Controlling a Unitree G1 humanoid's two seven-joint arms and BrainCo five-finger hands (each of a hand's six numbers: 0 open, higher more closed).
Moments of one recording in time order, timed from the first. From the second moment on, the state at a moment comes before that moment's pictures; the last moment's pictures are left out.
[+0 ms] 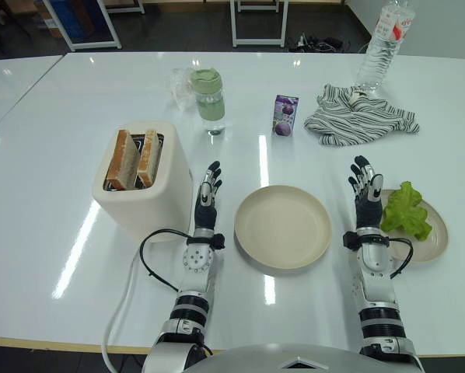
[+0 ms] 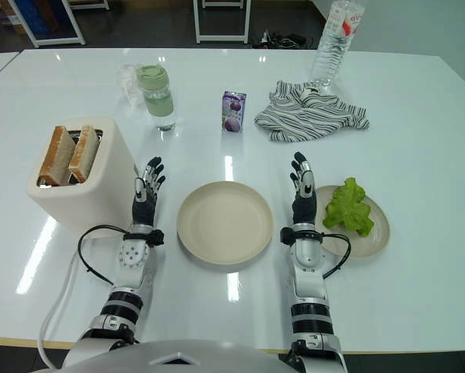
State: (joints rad) left arm -0.16 -0.05 0.02 0.55 -0.01 -0.60 -0.01; right arm -0.05 -0.05 -0.09 0.20 0.00 -0.33 -0.04
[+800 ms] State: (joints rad) left arm 0.01 -0.04 -0.10 -0.23 -0.04 -0.41 -0.10; right arm -0.05 -0.05 -0.09 0.24 -0.01 -0.34 -0.05
